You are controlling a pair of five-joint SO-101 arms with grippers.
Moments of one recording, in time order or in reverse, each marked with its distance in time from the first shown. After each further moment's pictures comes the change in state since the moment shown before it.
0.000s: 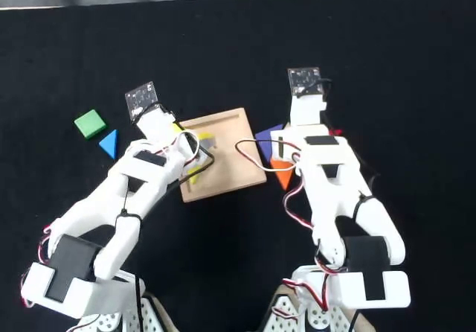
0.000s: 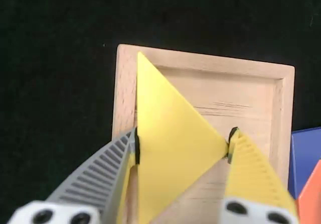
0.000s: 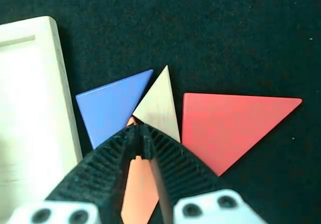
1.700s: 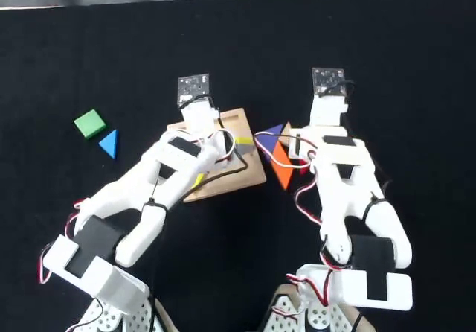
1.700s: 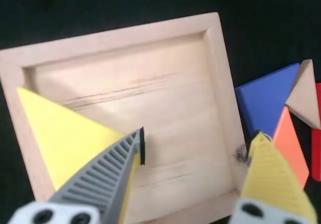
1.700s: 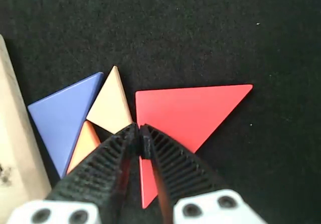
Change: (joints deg) left arm 9.7 9.3 -14.6 8.8 -8.4; right arm 6.4 0.0 0.0 -0.1 0.0
